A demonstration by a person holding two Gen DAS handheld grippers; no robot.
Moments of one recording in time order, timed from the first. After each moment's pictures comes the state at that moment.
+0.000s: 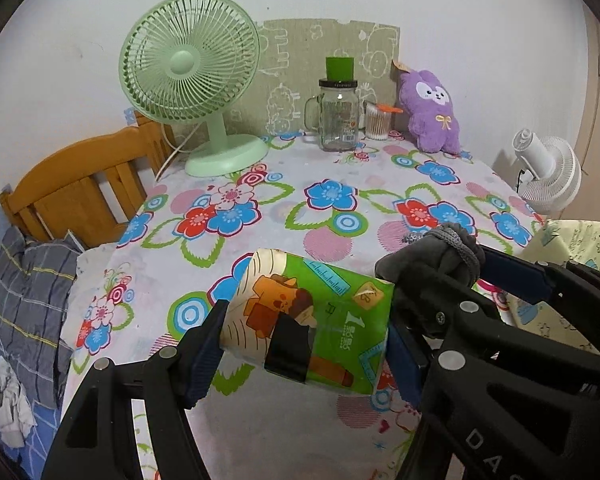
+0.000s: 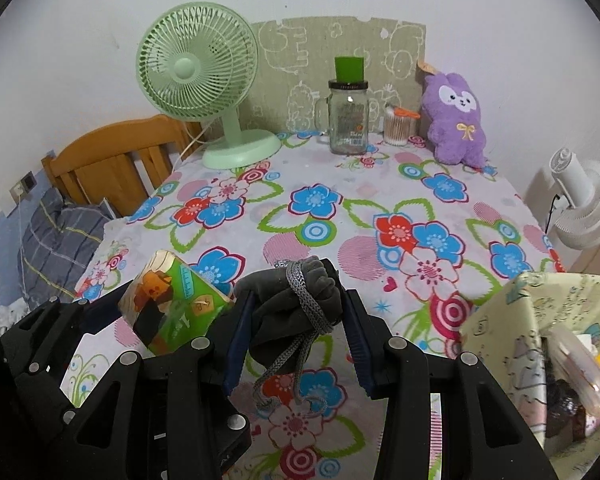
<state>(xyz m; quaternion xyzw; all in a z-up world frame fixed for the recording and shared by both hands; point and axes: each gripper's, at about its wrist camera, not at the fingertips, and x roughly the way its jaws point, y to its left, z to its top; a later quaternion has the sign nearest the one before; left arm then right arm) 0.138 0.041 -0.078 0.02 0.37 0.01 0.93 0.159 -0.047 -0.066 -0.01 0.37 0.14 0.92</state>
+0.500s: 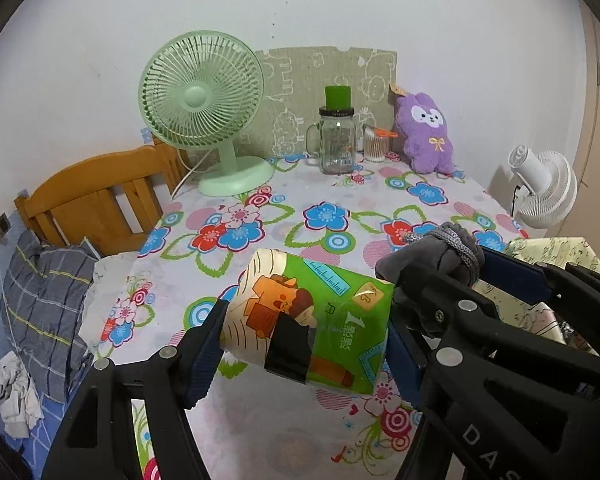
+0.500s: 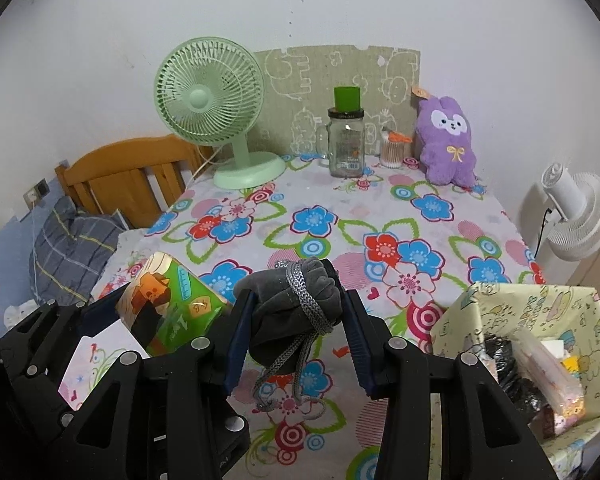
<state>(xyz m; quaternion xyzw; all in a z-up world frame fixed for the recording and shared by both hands) 0.106 0.023 -0.040 0.02 0.35 0.03 0.94 0.128 -0.066 -0.028 -0.01 0.34 0.15 0.93</state>
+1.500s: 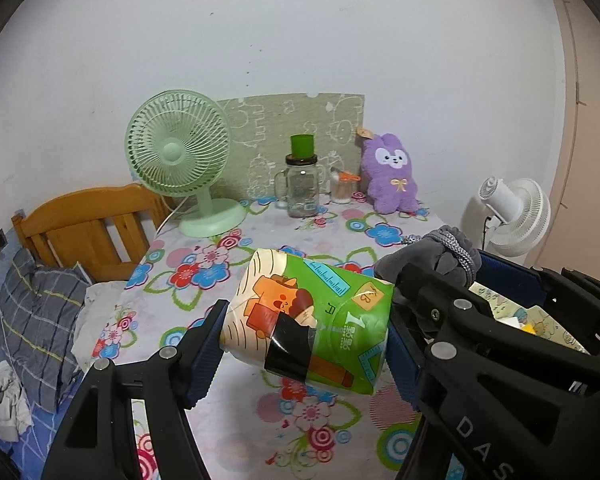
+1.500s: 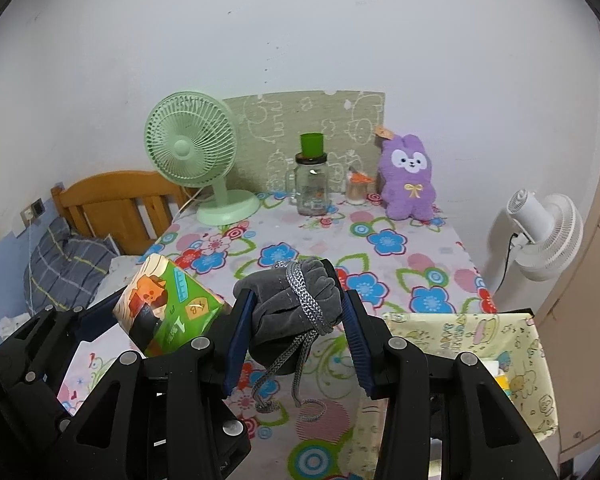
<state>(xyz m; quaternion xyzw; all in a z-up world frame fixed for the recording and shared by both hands) 0.086 -0.034 0.004 0.01 0.29 0.00 0.96 0.098 -0.125 0.021 -0.01 0.29 0.13 0.95</state>
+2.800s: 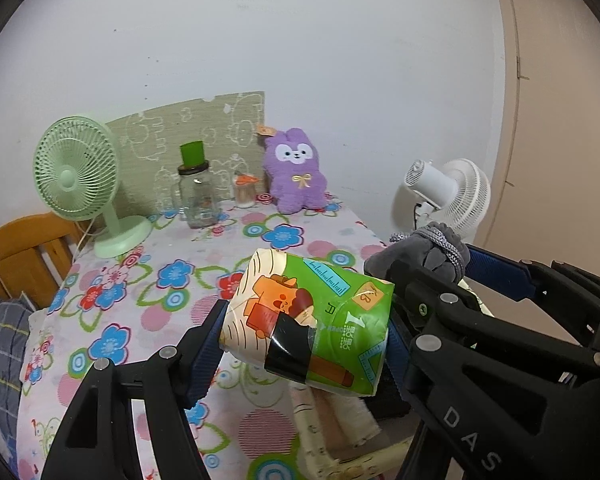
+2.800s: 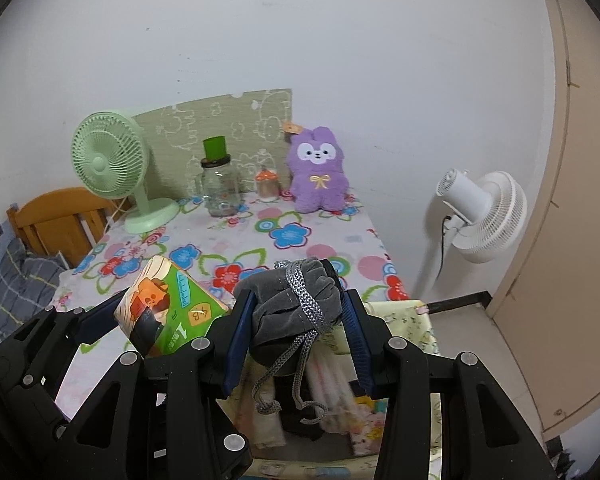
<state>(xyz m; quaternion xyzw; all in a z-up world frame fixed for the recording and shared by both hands) 0.104 -0.152 -0.009 0.03 0.29 -0.10 0.95 0.102 -0.246 0.004 0.00 0.29 0.04 0.96</state>
